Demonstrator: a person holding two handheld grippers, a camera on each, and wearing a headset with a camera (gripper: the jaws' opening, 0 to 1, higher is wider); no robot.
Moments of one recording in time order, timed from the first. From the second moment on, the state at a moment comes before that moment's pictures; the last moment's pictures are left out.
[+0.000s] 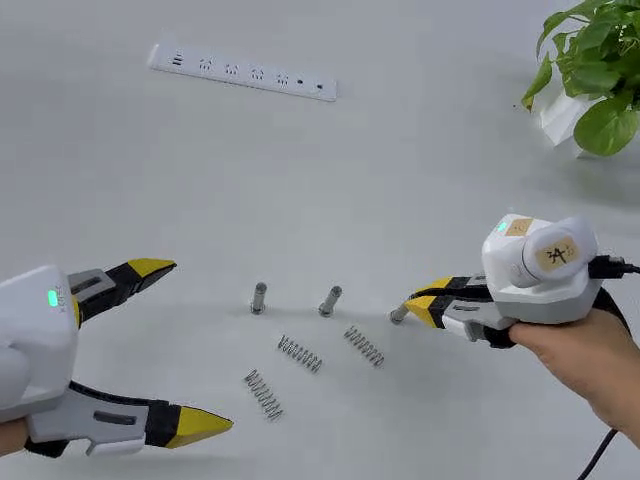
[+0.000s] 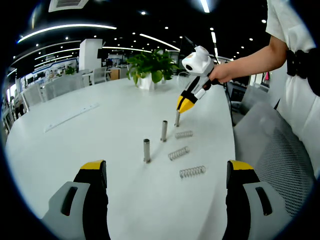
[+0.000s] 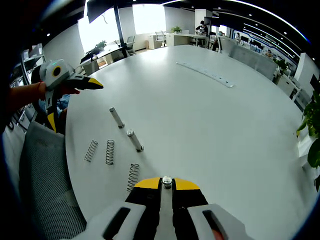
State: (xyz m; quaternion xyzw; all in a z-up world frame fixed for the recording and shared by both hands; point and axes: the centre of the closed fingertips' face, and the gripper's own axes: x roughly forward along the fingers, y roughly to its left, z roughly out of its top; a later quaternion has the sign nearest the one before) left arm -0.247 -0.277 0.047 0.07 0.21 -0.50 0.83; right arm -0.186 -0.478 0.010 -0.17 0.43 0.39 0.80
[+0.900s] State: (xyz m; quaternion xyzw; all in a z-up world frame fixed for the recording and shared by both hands) left arm -0.247 -0.281 0.048 0.07 0.21 -0.51 0.83; right arm -0.189 -0.476 0.010 -0.17 0.42 0.39 0.80
